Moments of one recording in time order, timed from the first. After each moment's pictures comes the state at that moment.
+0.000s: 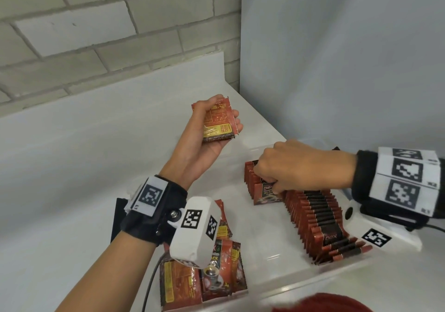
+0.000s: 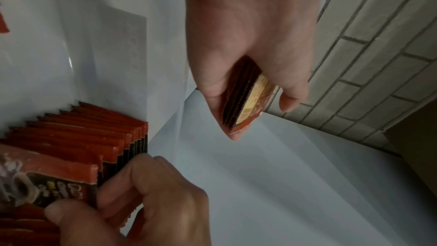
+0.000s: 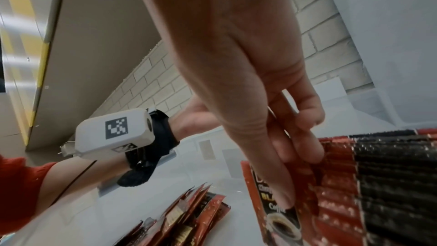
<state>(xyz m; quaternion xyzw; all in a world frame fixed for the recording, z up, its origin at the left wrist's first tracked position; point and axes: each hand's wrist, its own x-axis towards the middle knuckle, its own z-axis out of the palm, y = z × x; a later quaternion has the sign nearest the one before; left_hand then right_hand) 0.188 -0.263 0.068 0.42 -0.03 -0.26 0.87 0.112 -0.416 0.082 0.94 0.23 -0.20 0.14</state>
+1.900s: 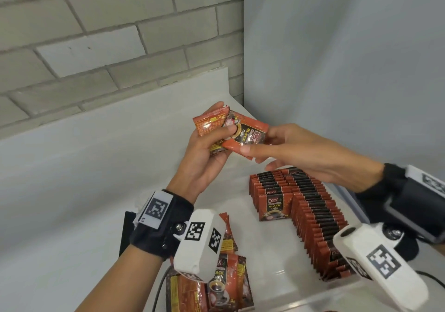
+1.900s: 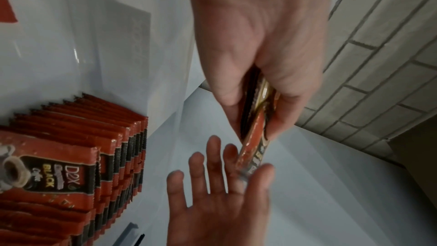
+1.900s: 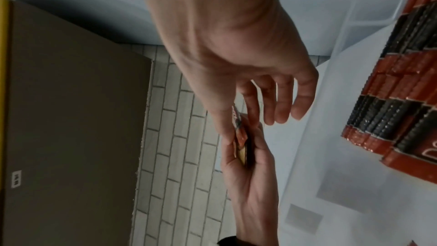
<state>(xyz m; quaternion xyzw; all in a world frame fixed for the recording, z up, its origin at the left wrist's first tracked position) 0.187 -0.264 0.066 0.44 -0.11 -0.22 0.87 0.115 -0.416 0.106 0.80 -0.07 -0.12 -0.58</state>
